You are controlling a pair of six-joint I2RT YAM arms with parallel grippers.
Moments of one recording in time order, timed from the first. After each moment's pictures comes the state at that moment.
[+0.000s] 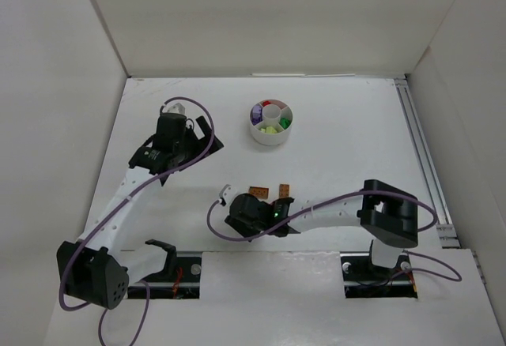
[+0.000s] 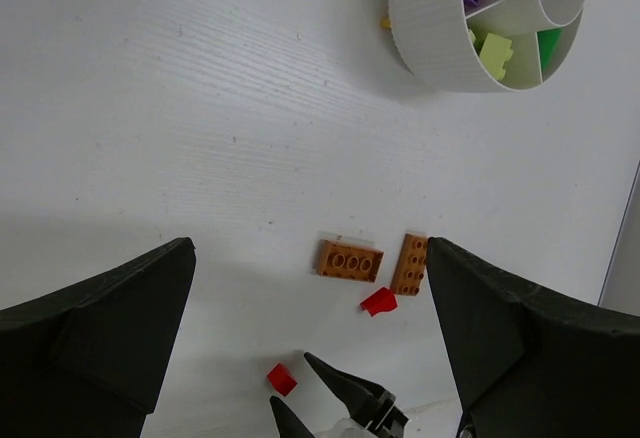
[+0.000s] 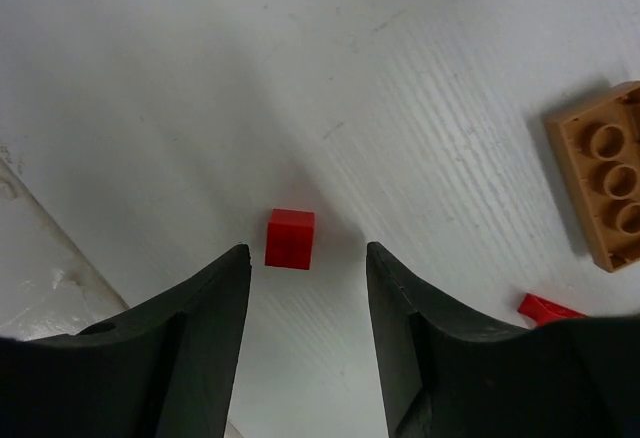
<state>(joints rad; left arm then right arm) -0.31 1.11 0.96 -0.58 0.05 -0.72 1.30 1.74 1.02 -0.20 0.23 0.23</state>
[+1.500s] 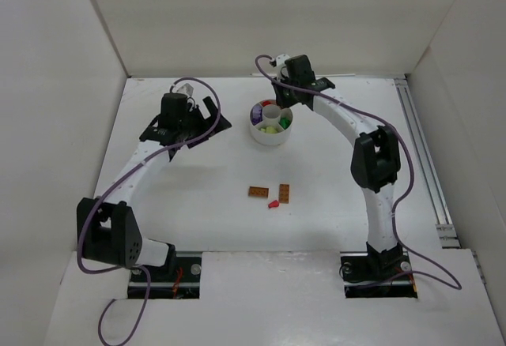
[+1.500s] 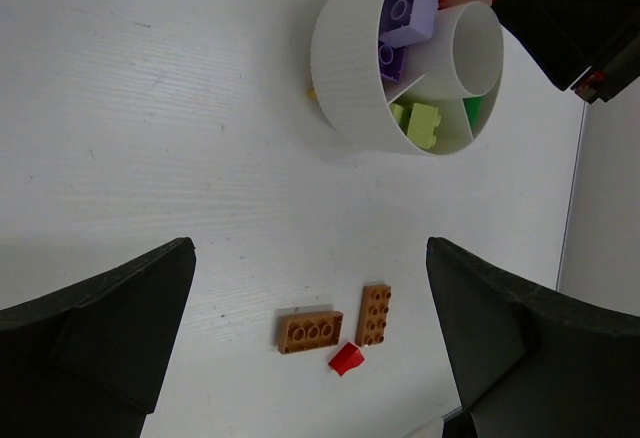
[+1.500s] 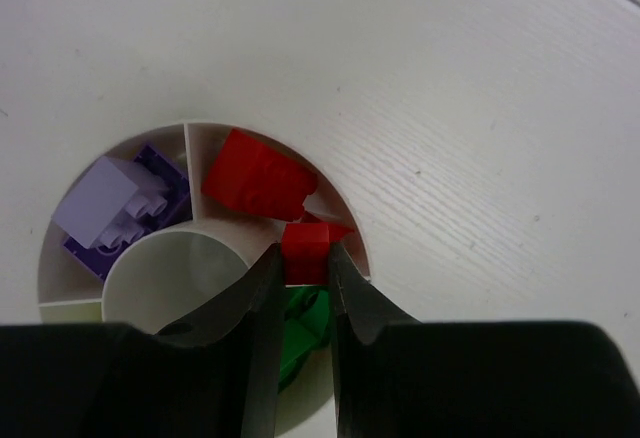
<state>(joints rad) -0.23 1.35 1.07 -0.35 0.24 -0.67 0.45 2.17 1.99 -0.50 -0.04 -0.08</state>
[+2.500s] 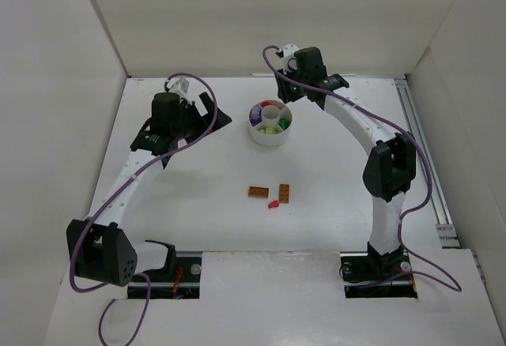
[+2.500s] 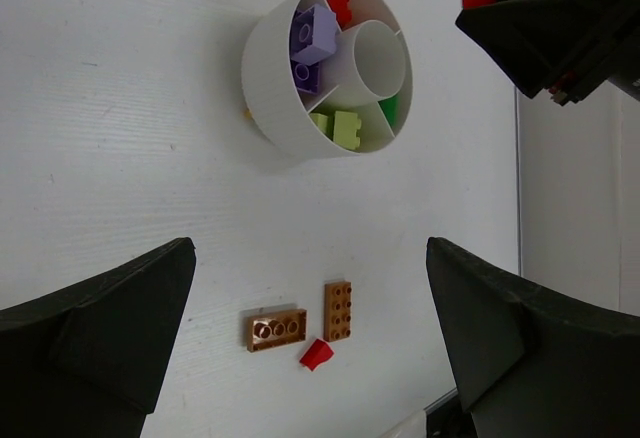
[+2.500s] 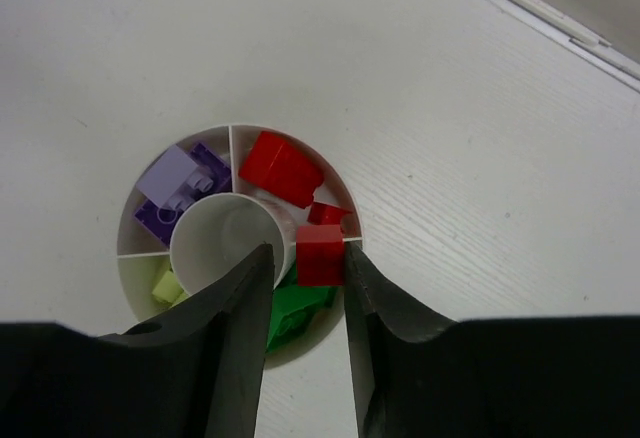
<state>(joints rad) -0.22 1.26 1.05 -0.31 0.30 -0.67 0.45 2.02 1.92 -0.50 -0.08 -0.08</state>
